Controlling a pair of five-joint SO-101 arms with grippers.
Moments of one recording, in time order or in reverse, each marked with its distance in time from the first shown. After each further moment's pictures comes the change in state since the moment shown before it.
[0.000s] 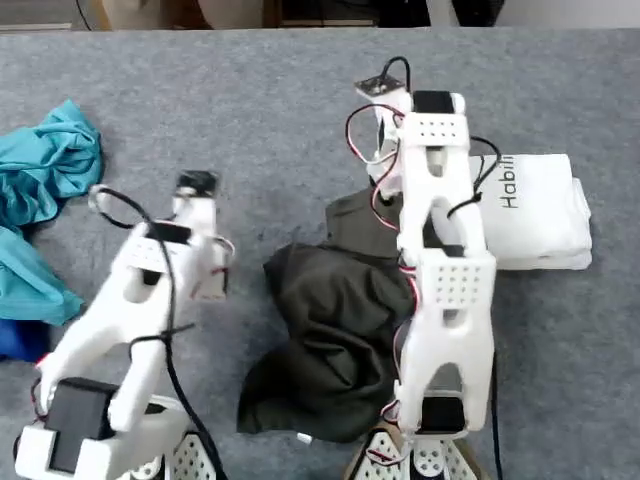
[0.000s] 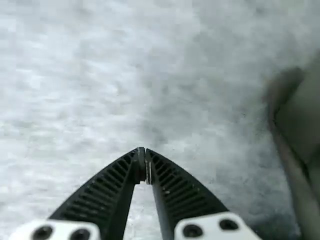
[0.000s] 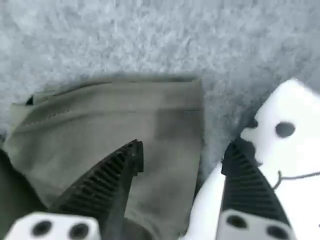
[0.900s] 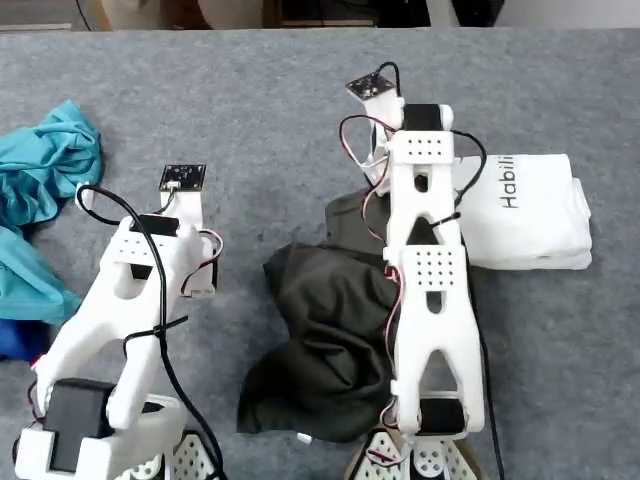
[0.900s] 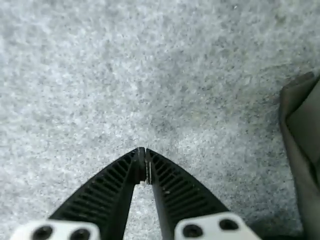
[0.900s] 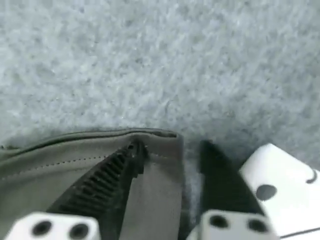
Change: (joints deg) left arm -1.9 0.0 -1.8 2.9 -0.9; right arm -0.9 27.9 -39.2 5.7 2.6
